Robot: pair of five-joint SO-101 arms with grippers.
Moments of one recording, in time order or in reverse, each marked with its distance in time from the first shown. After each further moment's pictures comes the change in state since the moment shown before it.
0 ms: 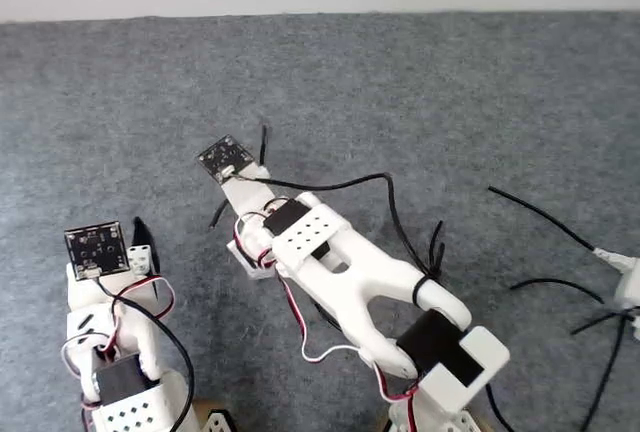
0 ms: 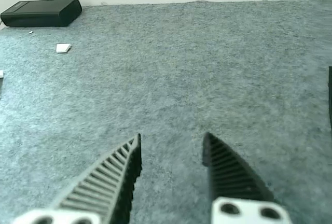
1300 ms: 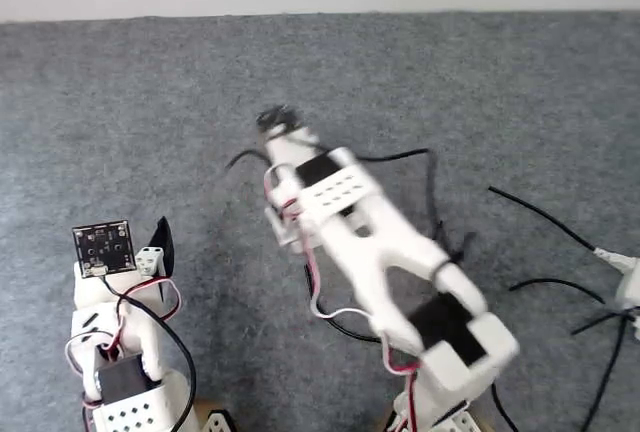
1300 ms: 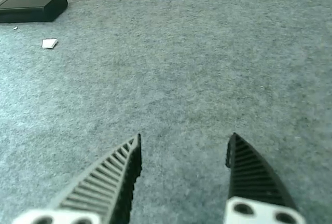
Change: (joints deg) left arm 1.8 -0.2 0.0 1.9 0.0; right arm 13.5 -0.4 -11.8 21.2 -2.8
